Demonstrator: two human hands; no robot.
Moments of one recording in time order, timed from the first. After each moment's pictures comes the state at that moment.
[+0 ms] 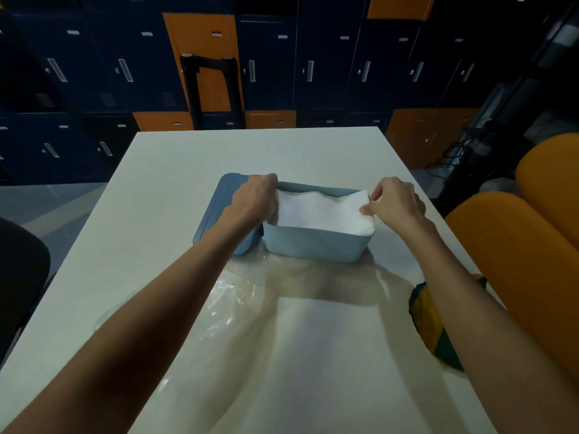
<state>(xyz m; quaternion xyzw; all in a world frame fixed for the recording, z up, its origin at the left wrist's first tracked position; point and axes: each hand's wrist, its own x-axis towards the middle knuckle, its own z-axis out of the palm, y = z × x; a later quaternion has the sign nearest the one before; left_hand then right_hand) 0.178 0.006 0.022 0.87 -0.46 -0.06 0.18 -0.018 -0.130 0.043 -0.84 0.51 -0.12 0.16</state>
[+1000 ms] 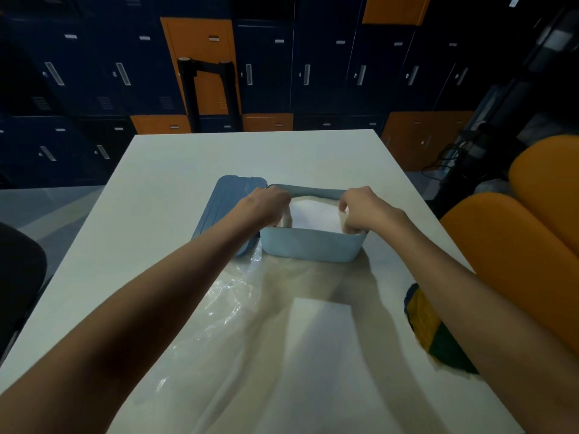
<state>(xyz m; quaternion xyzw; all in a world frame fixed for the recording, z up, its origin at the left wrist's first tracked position) 0.163 -0.002 0.031 0.82 -0.57 -0.07 -0.04 0.008 -0.115 0.044 -0.91 0.39 0.09 0.12</state>
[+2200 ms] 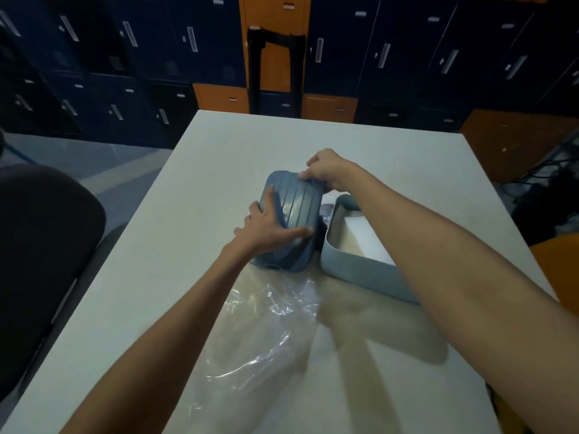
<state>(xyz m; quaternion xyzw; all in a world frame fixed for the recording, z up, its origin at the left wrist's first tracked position) 0.242 0.067 -0.033 0.89 -0.27 -0.26 0.25 0.230 -0.100 0.032 -0.81 0.35 0.03 0.48</state>
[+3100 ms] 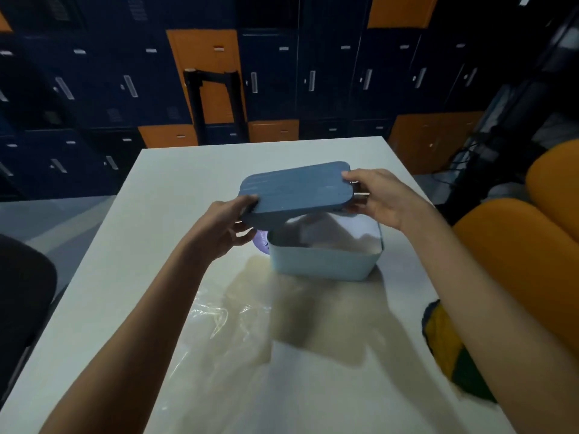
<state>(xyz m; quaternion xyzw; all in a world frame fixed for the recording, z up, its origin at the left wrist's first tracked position) 0.199 0.054 0.045 0.67 -0.10 -0.41 0.61 0.029 -0.128 0.081 -0.59 0.38 -0.17 0.69</state>
